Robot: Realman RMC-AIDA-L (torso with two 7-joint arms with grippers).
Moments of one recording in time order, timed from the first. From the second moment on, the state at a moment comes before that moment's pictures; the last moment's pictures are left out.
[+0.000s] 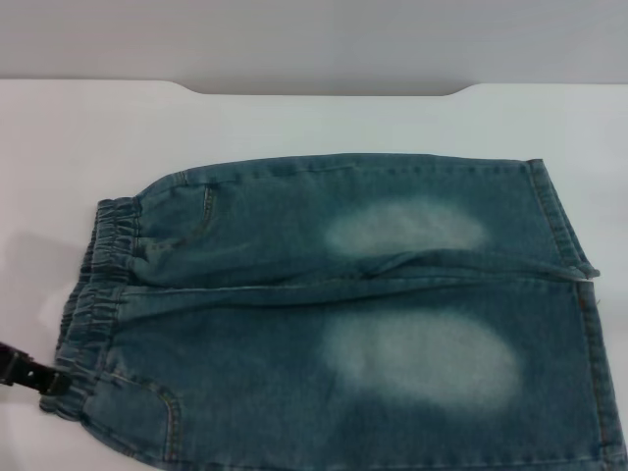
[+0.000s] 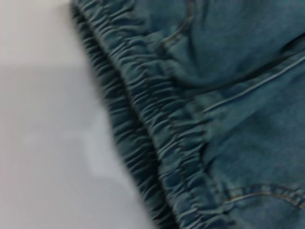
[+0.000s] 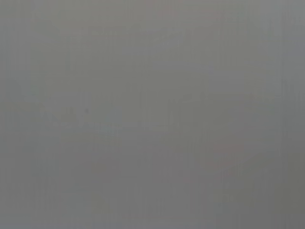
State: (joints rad) left arm -0.38 -2.06 0.92 1.43 2.64 1.87 -2.40; right arm 0.40 2.03 -0.18 -0.22 -0.95 -1.06 0.29
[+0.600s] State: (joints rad) left arm -0.38 -2.05 0.92 1.33 2.64 1.83 -2.40; right arm 0.39 2.03 -0.18 -0.23 -0.95 -1.09 0.29
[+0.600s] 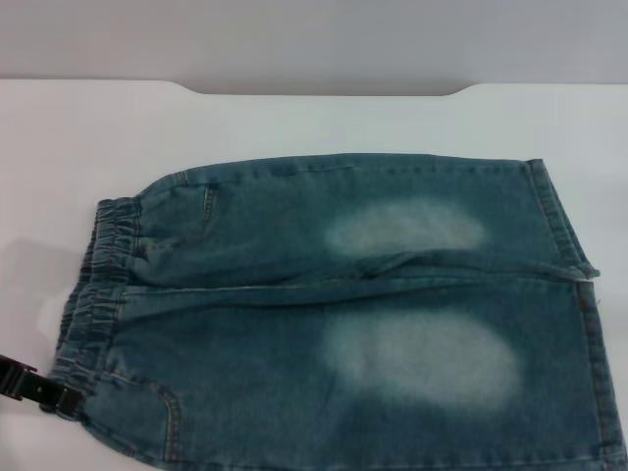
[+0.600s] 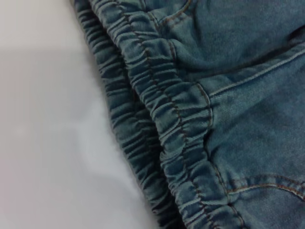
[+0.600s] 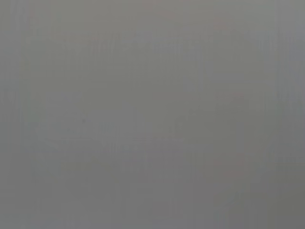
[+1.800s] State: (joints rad) left arm -0.42 -2.05 1.01 1.30 2.66 1.82 -2.43; right arm 0.38 2.00 -0.14 -0.23 -0.95 -1.08 0.29
